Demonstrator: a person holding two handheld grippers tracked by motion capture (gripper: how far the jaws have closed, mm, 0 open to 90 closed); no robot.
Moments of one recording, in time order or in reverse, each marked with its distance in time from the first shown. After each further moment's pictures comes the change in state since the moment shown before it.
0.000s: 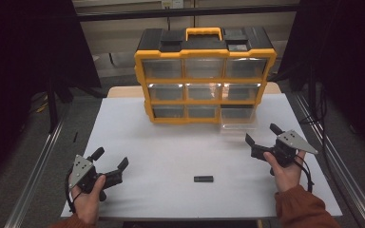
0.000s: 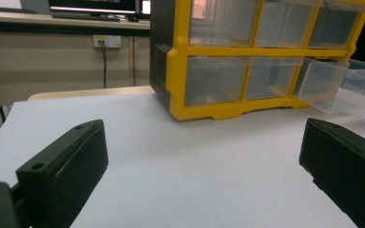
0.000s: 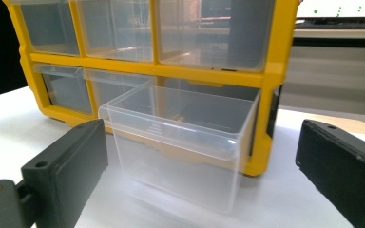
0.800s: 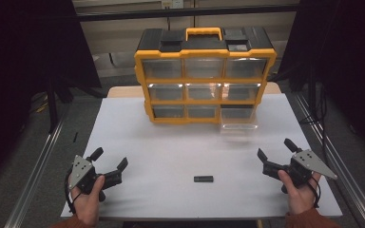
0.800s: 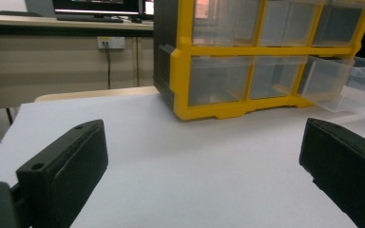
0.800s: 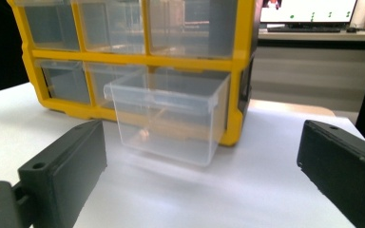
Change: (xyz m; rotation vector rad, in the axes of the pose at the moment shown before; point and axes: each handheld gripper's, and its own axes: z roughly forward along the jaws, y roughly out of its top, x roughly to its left) left arm 0.000 0.001 -0.004 -0.009 0.015 0.037; right arm 0.002 -0.014 -0.056 -0.011 -0.061 0.011
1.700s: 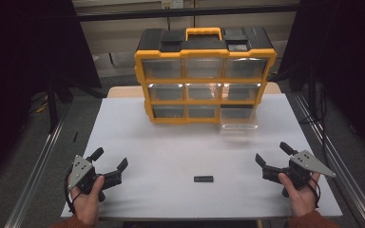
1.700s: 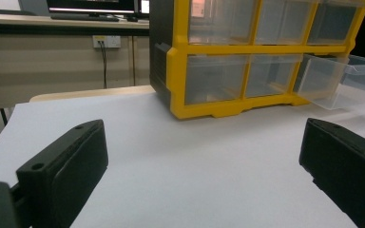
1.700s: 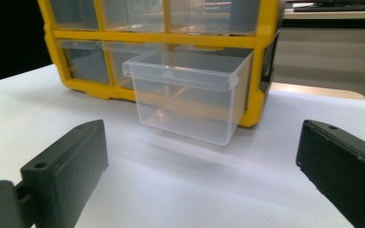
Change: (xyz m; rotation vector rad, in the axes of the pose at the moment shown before) left arm -0.001 -0.001 0.001 0.003 -0.022 -0.011; right arm 0.000 -0.004 0.001 0.067 0.091 0.003
